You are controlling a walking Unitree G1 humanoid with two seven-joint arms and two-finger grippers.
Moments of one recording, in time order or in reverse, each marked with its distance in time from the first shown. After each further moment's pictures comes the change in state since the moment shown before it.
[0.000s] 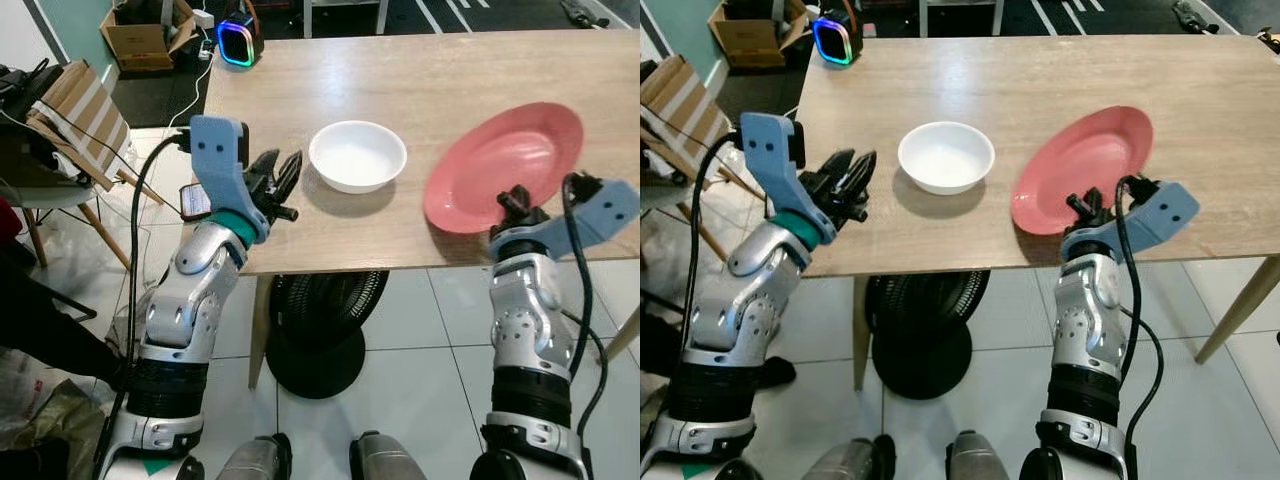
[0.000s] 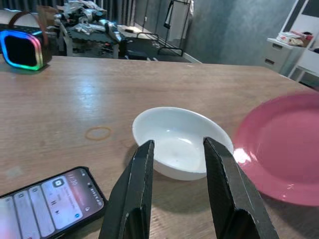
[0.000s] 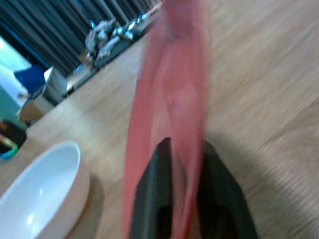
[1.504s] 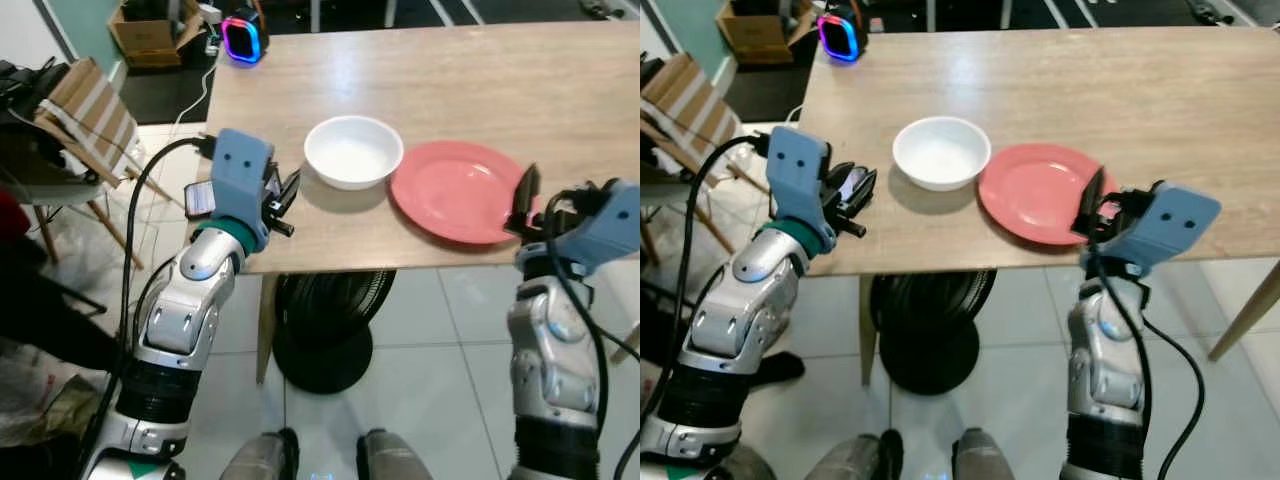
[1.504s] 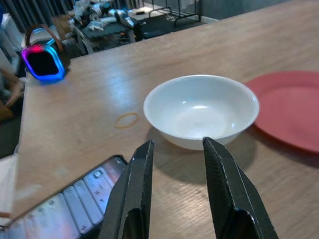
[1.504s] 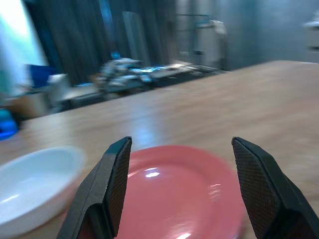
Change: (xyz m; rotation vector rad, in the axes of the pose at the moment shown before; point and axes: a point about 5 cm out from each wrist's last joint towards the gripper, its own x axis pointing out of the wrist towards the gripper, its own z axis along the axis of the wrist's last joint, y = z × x) left arm -0.005 0.005 -0.008 0.323 0.074 0.038; right arm -0.054 0.014 0.031 -0.383 -0.288 0.191
